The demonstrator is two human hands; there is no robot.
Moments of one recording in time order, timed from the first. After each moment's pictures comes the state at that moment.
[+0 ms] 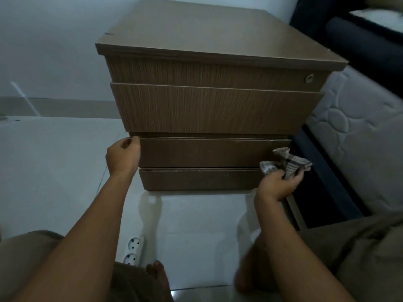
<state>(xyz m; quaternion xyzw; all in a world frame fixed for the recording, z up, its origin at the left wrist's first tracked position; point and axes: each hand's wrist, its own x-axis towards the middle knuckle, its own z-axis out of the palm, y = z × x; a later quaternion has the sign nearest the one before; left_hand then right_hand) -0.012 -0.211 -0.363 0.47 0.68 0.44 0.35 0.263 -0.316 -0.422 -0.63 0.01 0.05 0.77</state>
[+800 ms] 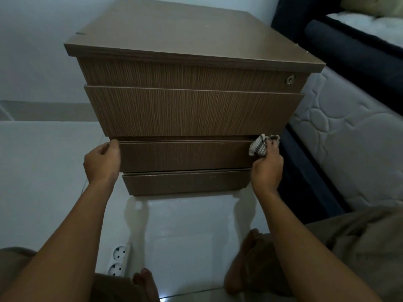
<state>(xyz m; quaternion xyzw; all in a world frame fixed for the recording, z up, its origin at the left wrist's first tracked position) -0.007 -0.212 -0.365 0.45 0.68 0.46 0.36 0.314 -0.312 -0.417 -0.83 -0.32 -0.04 0.44</state>
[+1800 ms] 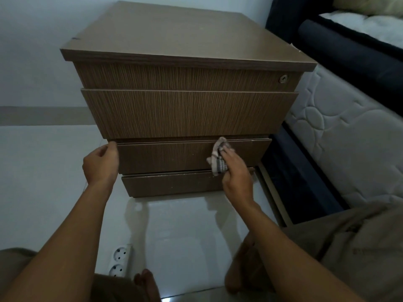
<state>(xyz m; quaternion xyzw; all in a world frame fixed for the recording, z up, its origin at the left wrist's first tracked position) -0.008 -0.211 -0.365 0.45 0.67 0.46 0.37 0.260 -0.317 -0.439 -0.71 -0.56 -0.02 0.43</state>
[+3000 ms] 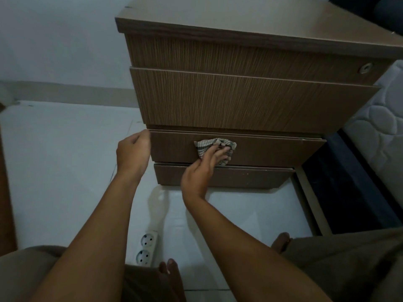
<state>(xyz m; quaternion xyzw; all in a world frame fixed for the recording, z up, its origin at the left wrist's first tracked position) -0.032 -0.191 -0.380 0.45 0.65 0.44 0.43 0.074 -0.224 -0.468 -0.71 -0.37 0.12 0.58</state>
